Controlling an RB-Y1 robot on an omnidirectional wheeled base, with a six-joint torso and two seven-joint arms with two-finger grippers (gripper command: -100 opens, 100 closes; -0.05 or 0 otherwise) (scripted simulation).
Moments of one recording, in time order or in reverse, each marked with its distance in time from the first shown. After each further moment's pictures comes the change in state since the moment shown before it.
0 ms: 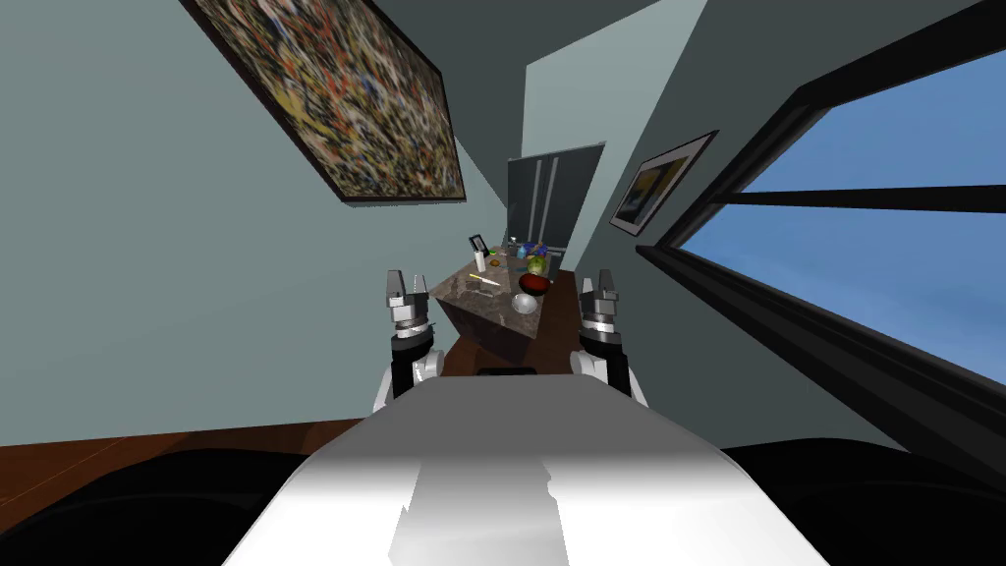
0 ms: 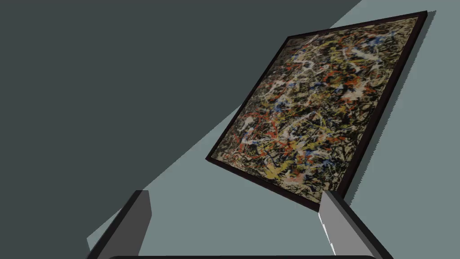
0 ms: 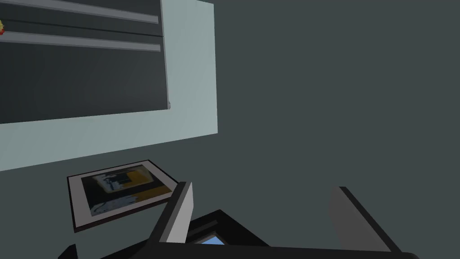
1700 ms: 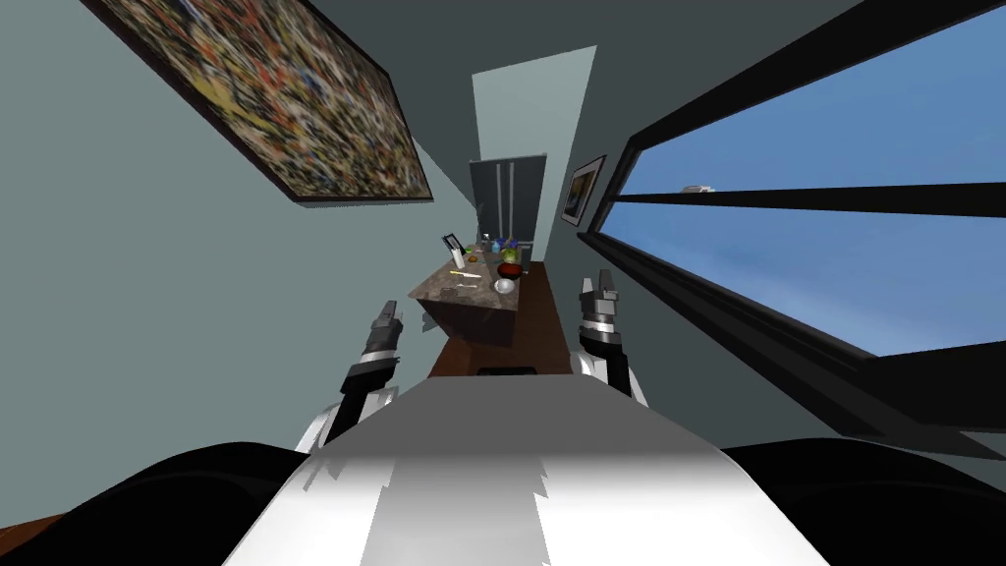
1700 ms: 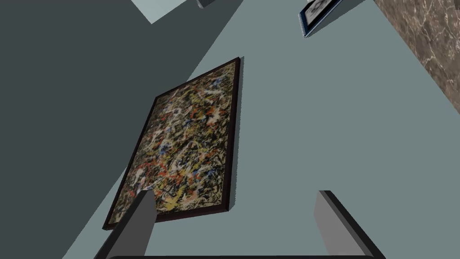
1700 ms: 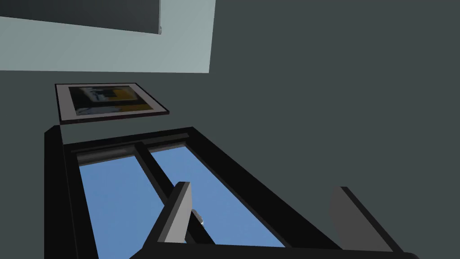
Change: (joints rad) left arm 0.241 0.204 0.262 0.080 0.051 0.294 0.050; right arm 0.000 0.000 0.000 0.000 0.000 0.000 0.000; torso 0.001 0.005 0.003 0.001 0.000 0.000
